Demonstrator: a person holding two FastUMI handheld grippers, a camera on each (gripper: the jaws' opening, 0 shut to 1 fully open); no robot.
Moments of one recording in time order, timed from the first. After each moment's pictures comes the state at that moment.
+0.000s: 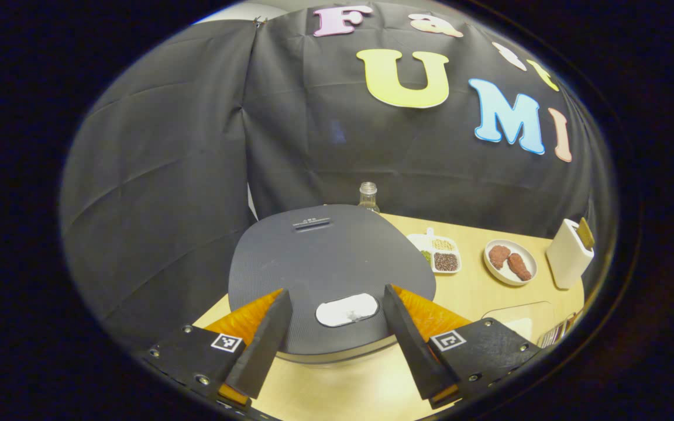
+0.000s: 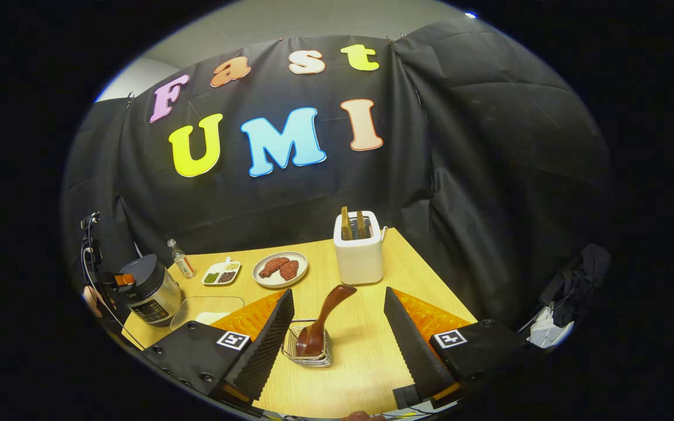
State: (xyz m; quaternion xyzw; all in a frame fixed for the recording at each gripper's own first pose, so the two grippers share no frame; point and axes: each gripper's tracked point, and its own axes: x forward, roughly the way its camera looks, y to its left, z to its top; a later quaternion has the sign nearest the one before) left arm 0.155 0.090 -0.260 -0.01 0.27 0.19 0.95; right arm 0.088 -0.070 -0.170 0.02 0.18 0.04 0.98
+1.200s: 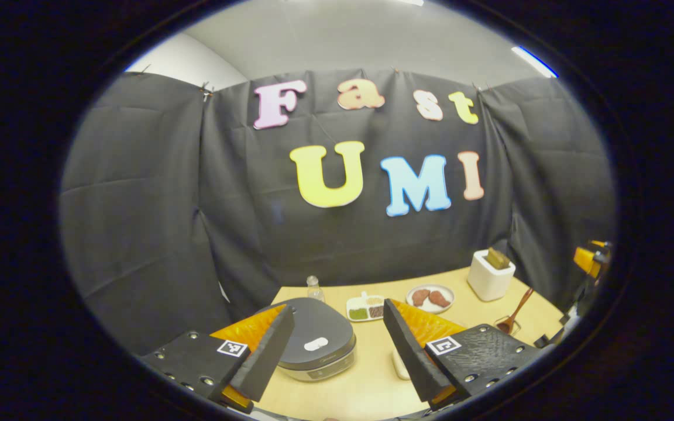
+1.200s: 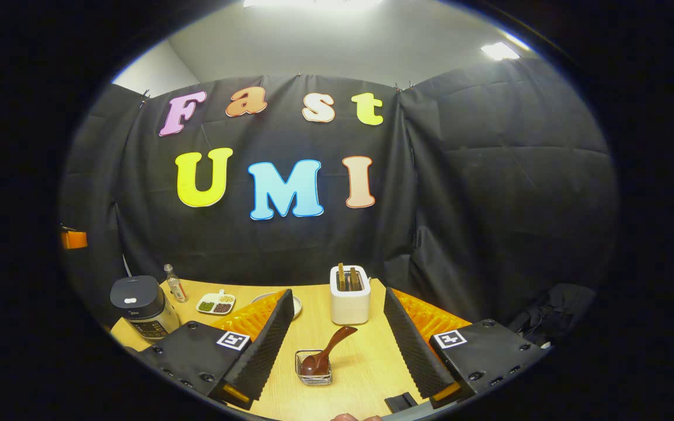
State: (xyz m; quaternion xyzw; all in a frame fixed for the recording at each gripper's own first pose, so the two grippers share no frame) left arm 0.014 -0.001 0.022 0.04 0.07 0.03 1.00; right arm 0.034 -0.020 -0.060 -0.04 0.06 -0.01 1.00
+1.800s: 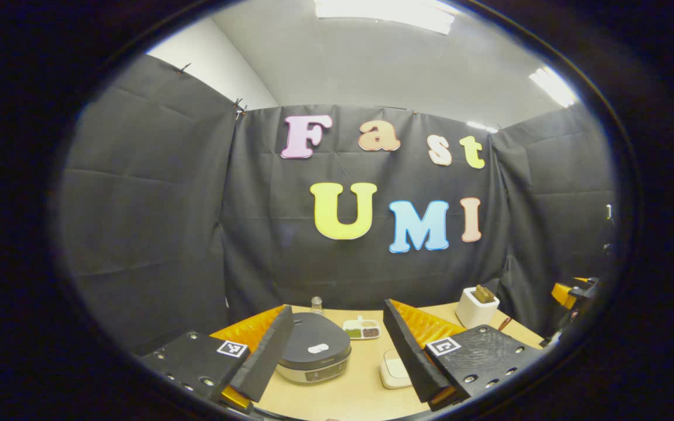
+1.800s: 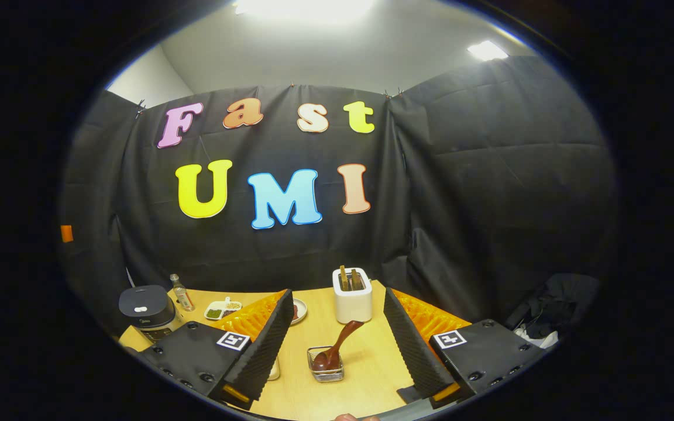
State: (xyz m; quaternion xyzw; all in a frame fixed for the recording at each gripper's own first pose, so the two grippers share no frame) left arm -0.058 0.011 0.040 0.00 0.01 0.03 1.00; right arm 0.004 0.002 -0.064 -0.01 0.04 -0.01 1.00
